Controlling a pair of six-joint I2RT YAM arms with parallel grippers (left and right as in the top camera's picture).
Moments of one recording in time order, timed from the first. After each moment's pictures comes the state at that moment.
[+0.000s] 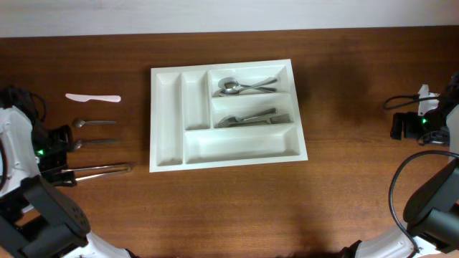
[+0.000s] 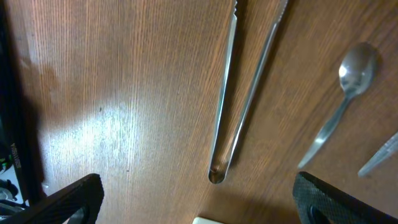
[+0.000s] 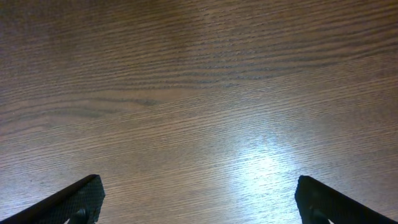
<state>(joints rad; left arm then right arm) 0.53 1.86 1.59 -1.45 -0.02 -1.30 -0.57 1.85 1.49 -1.02 0.00 -0.37</state>
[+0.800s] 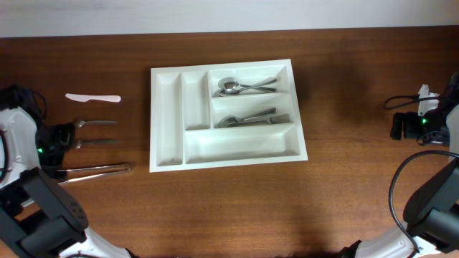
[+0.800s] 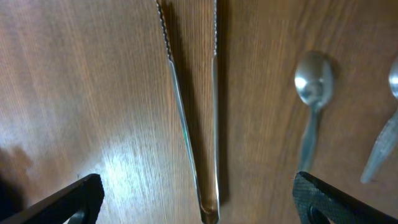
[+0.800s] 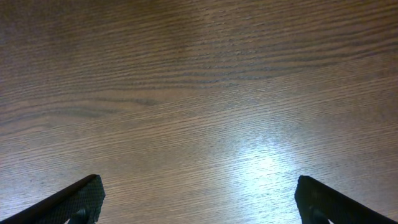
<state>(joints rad) 0.53 1.89 1.52 -1.24 -0.08 -1.04 -0.57 1.85 1.49 -1.02 0.00 -0.37</state>
